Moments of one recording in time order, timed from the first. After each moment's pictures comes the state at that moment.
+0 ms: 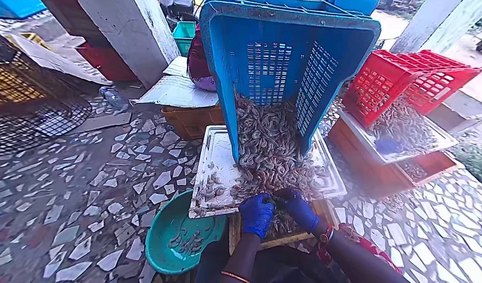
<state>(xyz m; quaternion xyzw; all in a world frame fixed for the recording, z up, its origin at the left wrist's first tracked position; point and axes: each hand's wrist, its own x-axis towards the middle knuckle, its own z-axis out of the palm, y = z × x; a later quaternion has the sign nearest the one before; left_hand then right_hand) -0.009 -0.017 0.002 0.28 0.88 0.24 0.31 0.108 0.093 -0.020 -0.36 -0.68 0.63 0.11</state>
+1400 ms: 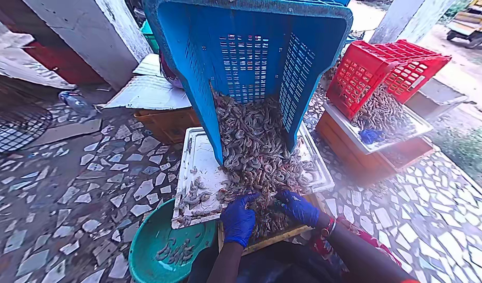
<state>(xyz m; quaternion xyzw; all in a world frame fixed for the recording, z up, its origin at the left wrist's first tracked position) -0.015 -0.029 -0.009 0.30 0.86 0.30 0.27 0.148 0.125 -0.002 -0.25 -0.87 0.43 -0.07</state>
